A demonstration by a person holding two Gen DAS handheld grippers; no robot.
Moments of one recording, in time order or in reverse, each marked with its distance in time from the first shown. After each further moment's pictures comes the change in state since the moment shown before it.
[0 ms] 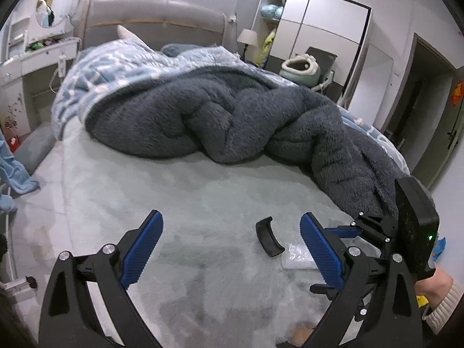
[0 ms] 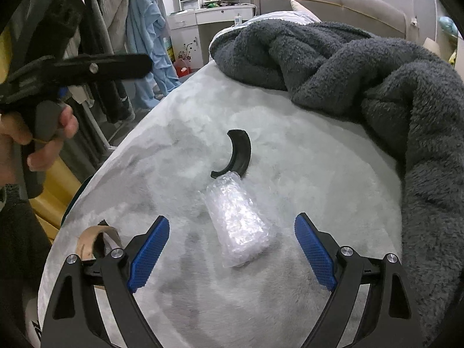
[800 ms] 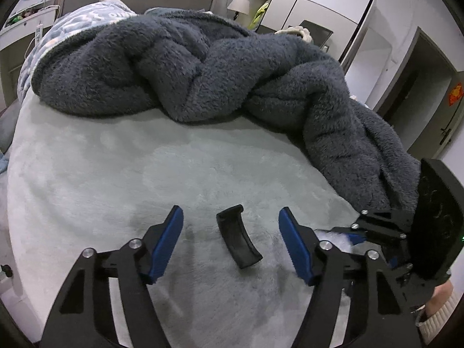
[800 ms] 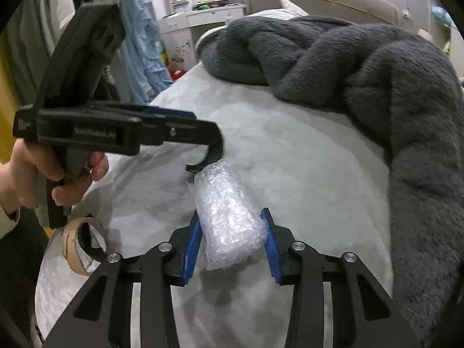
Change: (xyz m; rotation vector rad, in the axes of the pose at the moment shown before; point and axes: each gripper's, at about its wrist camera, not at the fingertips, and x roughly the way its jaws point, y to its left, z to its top) left arm 0.085 -0.026 -0.014 -0.044 0.152 -0.083; right arm -0.007 -0.030 -0.006 0.055 -0.006 -0.011
